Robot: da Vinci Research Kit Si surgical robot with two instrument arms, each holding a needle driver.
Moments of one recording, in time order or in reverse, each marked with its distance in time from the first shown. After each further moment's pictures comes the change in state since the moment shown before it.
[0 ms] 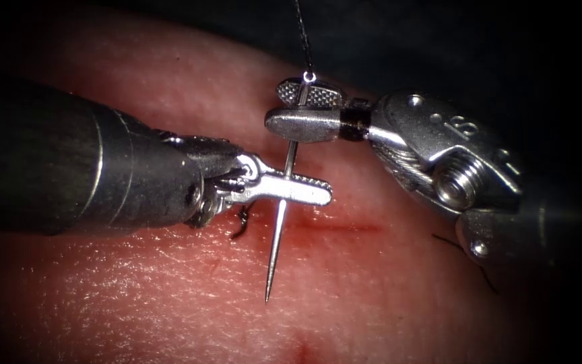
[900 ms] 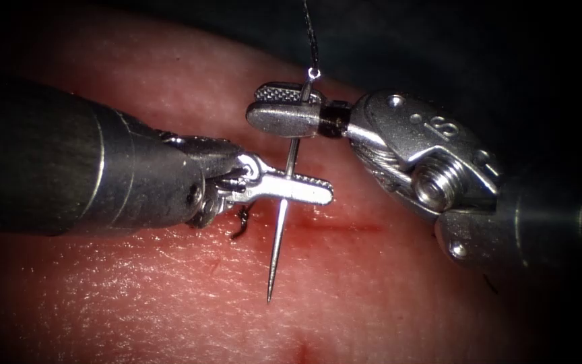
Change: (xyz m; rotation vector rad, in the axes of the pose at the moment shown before) right arm 0.000 0.000 0.001 0.007 0.020 -0.047; left arm 0.000 0.000 0.000 -0.006 0.006 0.004
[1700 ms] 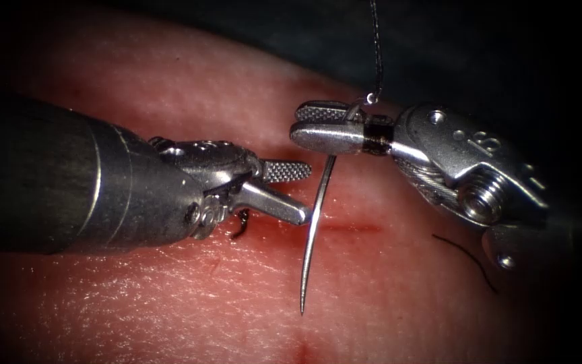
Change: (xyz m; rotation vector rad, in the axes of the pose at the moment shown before) right arm 0.000 0.001 -0.003 0.045 -0.014 -0.105; left arm -0.001 0.000 0.000 0.044 -0.062 0.211
